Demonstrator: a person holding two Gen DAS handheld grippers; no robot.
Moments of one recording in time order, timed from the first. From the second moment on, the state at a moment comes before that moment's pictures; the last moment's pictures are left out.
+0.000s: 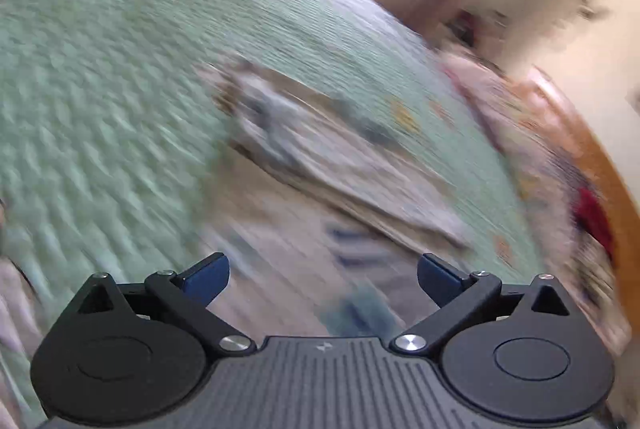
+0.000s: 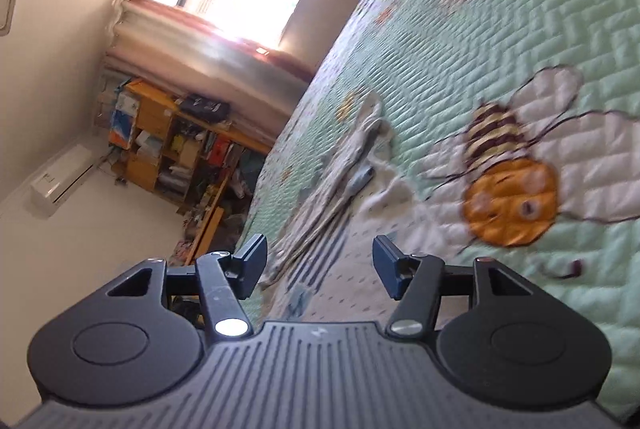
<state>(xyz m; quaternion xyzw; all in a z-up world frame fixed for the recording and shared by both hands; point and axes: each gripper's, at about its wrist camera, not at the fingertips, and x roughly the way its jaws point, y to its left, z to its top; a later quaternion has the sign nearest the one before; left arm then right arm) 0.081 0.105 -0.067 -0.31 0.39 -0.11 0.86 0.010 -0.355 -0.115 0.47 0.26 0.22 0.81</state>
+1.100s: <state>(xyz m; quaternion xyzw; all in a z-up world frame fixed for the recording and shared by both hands) -0.026 0.128 -0.083 -0.33 0.44 -0.12 0.83 -0.012 -0.335 -0.109 0.42 0.30 0.23 0.82</state>
